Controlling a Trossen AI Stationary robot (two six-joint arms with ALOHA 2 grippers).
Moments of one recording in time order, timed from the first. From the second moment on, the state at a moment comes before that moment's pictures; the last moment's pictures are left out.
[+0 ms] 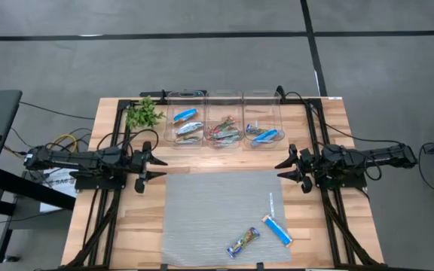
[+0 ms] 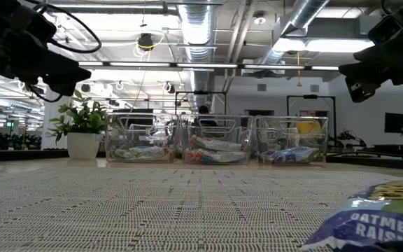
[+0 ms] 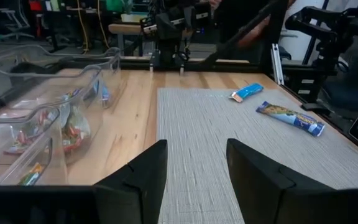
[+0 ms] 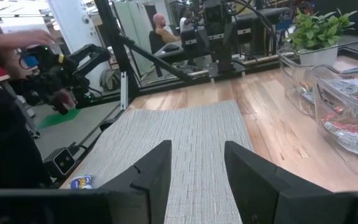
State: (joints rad) left arm -0.07 0.15 0.01 0.03 -0.01 -0.05; right arm 0.10 0.12 0.00 0.03 -0.10 0.21
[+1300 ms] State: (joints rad) left arm -0.07 0.15 0.01 0.03 -0.01 -0.05; right arm 0.11 0.17 0.08 -0.02 -0.11 1.24
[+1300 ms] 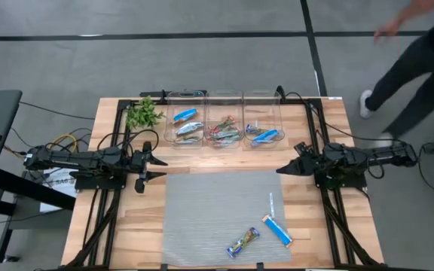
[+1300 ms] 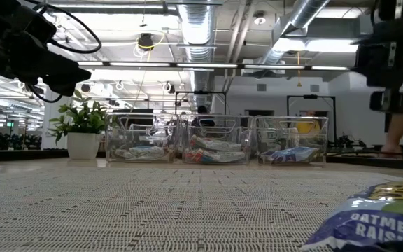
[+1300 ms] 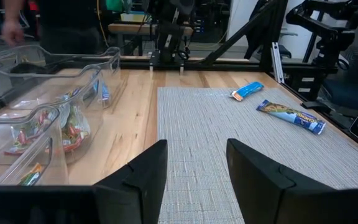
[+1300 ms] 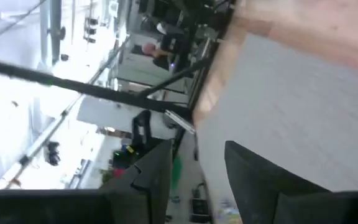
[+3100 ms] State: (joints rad) left arm -0.07 0.15 0.01 0.03 -0.01 -0.05; right arm 0.78 1.63 0.96 -0.64 -0.04 1.41
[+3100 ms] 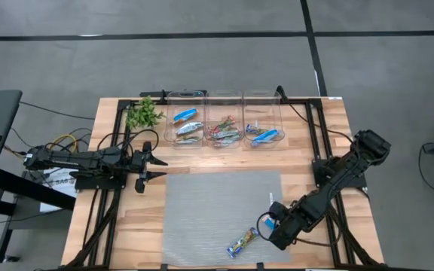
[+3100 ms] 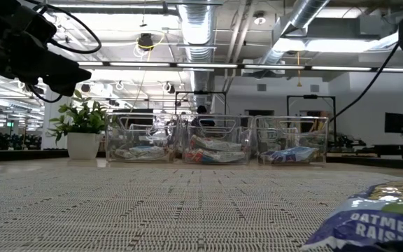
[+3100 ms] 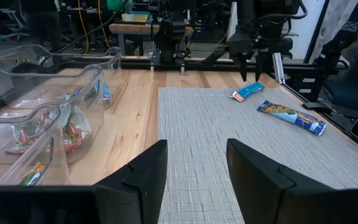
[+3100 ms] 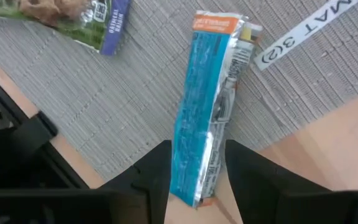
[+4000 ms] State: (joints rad) left arm -0.07 0.15 0.01 0.03 -0.01 -0.05; right arm 0.79 1.74 0.96 -0.55 0.00 1.34
